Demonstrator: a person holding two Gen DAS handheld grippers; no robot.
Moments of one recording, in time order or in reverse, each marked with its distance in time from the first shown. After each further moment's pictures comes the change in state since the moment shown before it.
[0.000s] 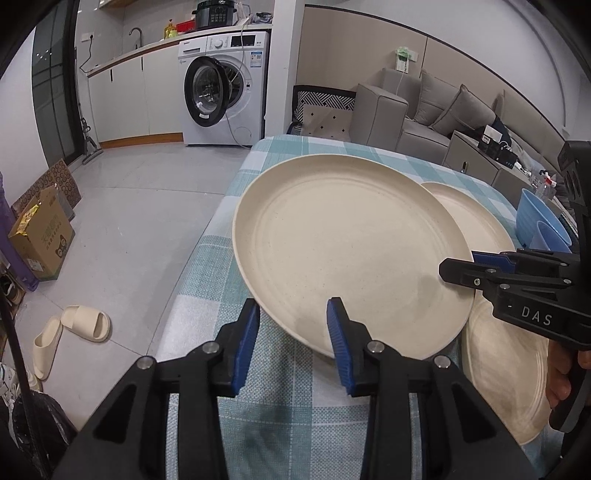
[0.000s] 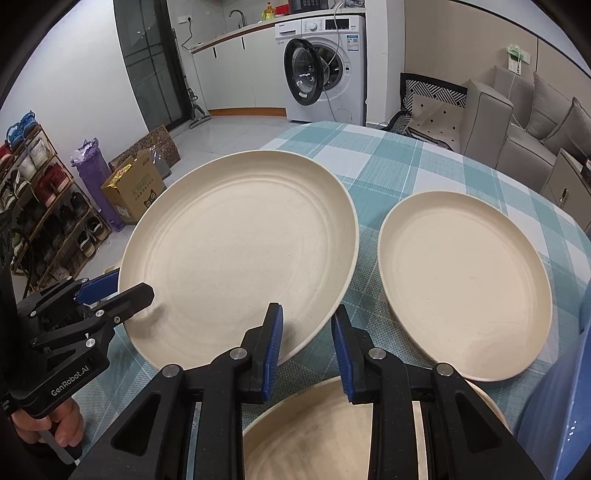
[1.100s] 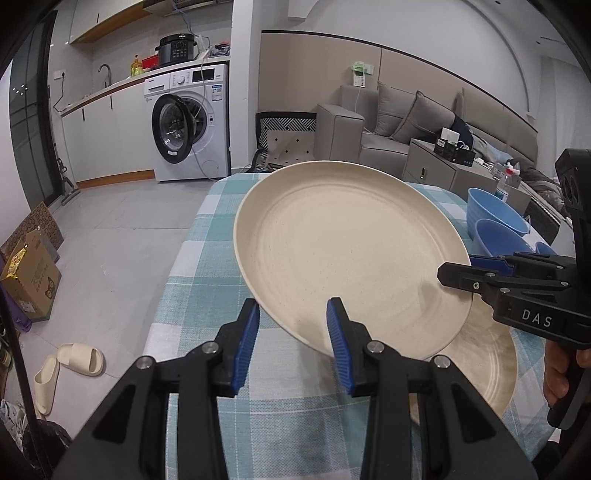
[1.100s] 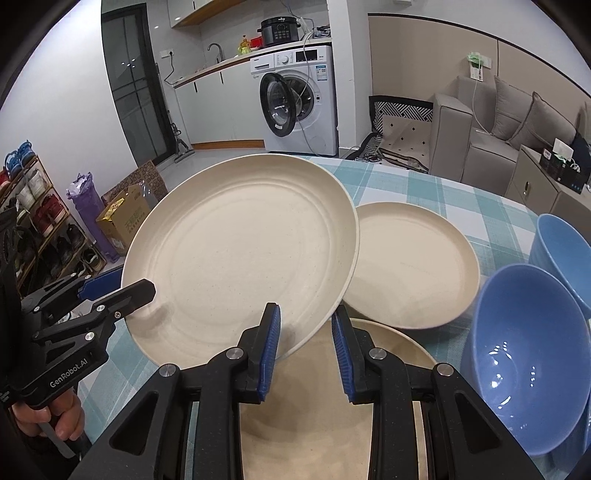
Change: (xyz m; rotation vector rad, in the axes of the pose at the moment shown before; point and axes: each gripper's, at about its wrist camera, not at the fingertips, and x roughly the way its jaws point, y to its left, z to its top) left arm -0.053 -0.047 0.008 0.116 -0.089 -0.081; right arm -0.099 -0.018 -0.045 0.079 -0.119 -0.058
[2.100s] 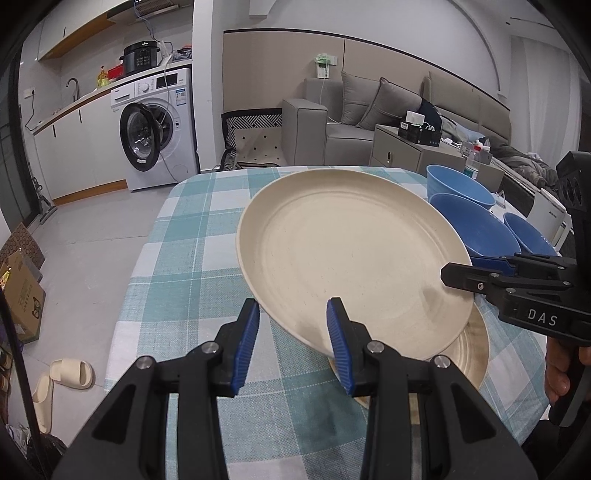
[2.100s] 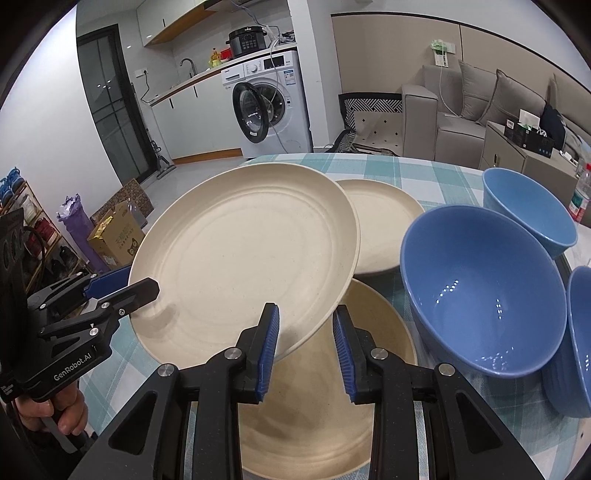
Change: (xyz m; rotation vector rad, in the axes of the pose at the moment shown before) left arm -0.011 -0.043 -0.007 0.093 0.023 -0.077; right arm -0.047 -0.026 -0.045 0.114 -0.011 -0.038
